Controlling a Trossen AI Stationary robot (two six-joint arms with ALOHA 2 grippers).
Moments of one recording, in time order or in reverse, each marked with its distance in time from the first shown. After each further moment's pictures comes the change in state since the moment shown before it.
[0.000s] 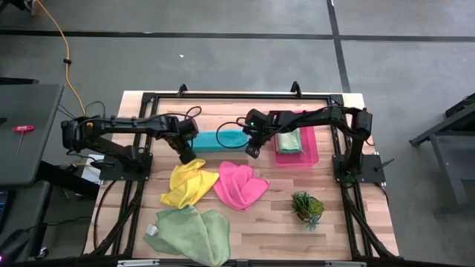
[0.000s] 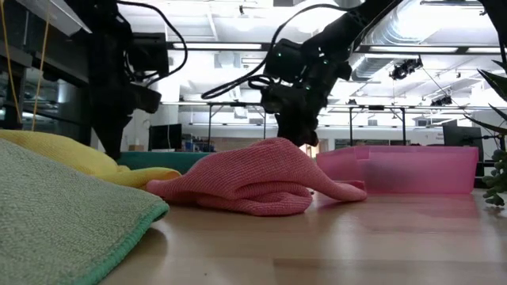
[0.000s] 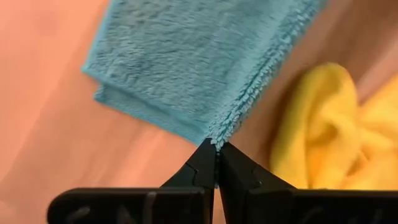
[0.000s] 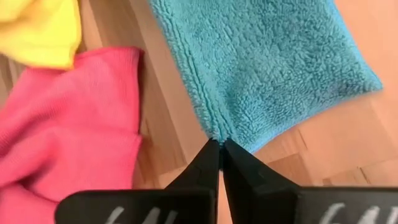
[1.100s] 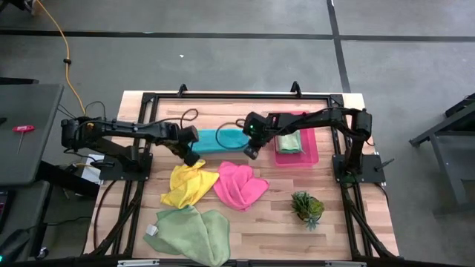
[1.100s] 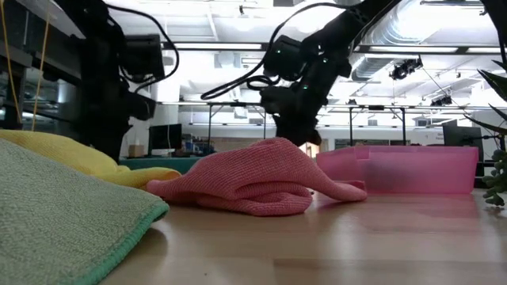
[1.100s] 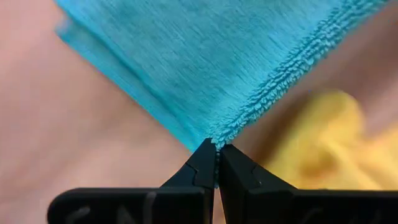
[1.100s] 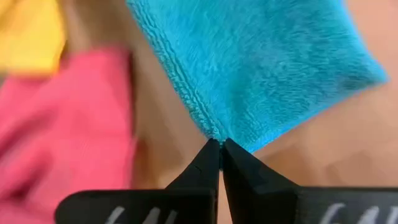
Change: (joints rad) left arm -0.103 -0.009 -0.074 0.102 -0.022 -0.330; right arm 0.027 -0.001 0.002 -0.014 0.068 0.076
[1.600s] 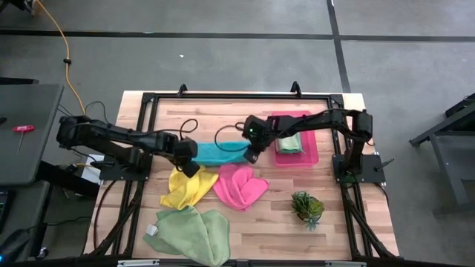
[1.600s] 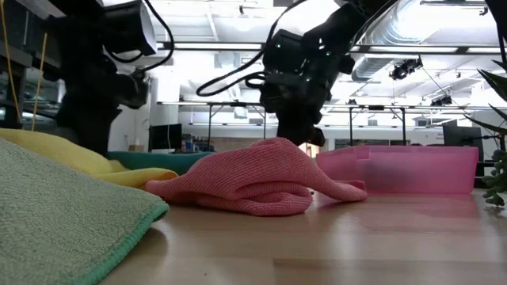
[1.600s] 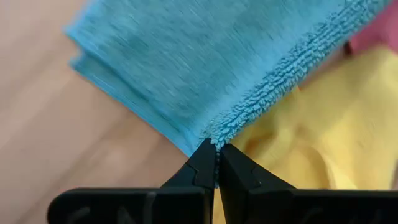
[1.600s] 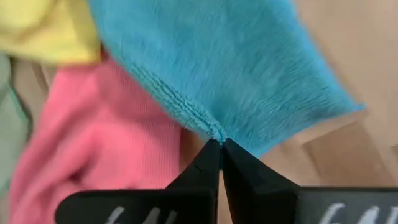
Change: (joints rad) left arm -0.225 -0.054 0.000 -0.004 -0.024 -0.208; right arm 0.037 -0.009 0.000 -0.010 -0.094 0.106
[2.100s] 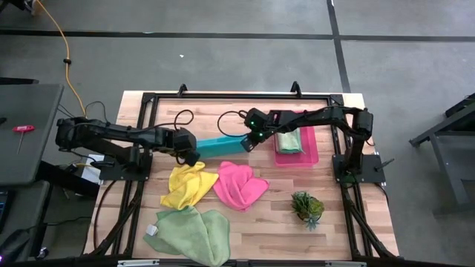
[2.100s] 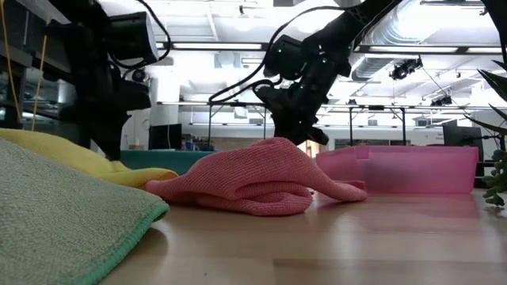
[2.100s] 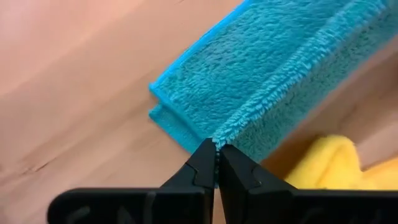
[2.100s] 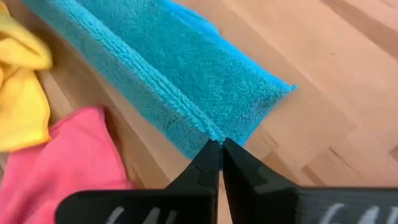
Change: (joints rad) left arm 0.105 -0.017 -0.017 -0.012 -0.192 -0.039; right arm -0.064 0.000 0.000 0.045 0.161 0.136
